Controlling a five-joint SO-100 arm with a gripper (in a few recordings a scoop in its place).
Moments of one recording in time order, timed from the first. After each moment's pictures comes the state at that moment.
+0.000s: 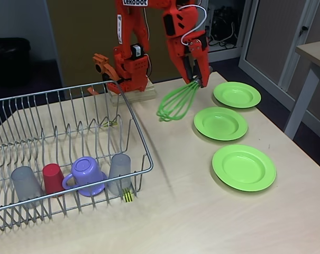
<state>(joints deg) -20.3 105.3 87.0 82.9 -30.3</state>
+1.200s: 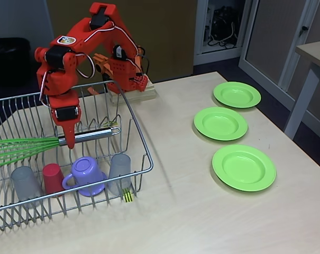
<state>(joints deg) 37.4 60.6 62.2 82.2 -46.3</state>
